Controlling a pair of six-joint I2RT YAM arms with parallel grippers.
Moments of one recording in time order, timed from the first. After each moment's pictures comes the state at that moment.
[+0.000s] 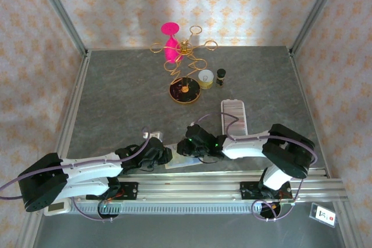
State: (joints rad) left arm -0.94 1.07 0.27 -0.06 -0.07 -1.08; right arm 1.06 1.57 0.64 0.10 -0.12 1.08
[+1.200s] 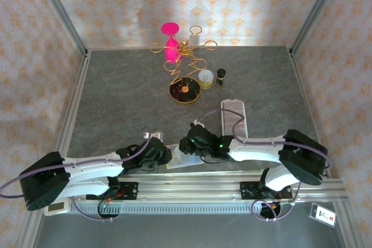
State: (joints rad) left arm -0.94 1.09 0.27 -0.04 -0.06 -1.07; right arm 1.09 1.43 0.64 0.00 0.02 1.08
